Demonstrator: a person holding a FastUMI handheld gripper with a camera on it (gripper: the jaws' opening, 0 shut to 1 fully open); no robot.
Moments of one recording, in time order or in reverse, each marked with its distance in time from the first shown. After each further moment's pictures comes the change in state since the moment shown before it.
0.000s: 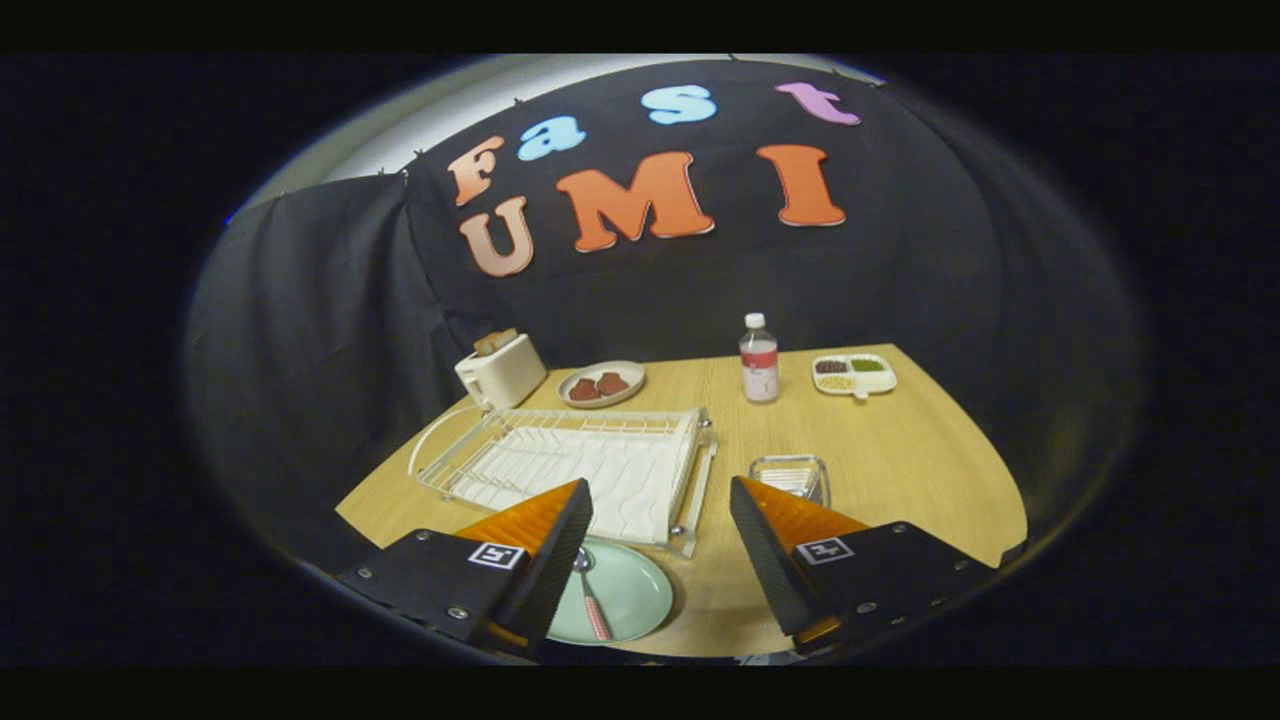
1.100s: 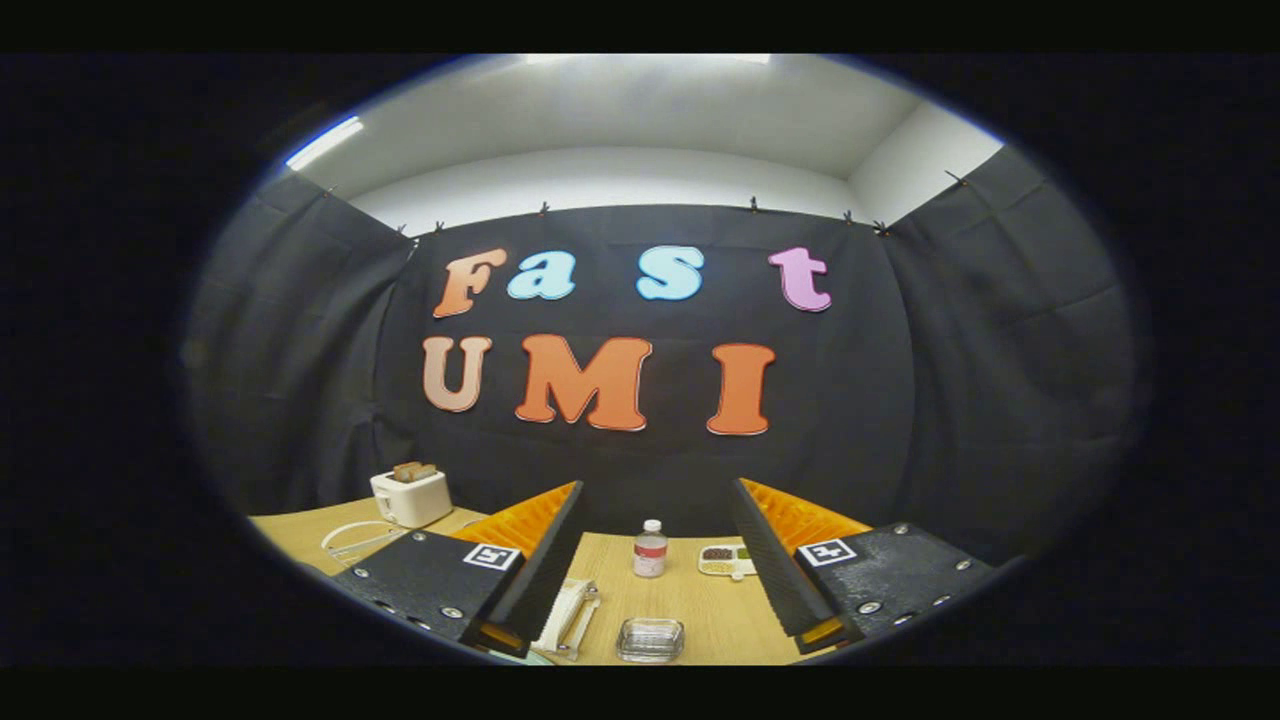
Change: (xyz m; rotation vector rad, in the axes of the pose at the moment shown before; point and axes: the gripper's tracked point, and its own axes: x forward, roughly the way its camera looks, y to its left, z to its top) arm -0.069 -0.031 0.177 -0.194 -0.559 -0.219
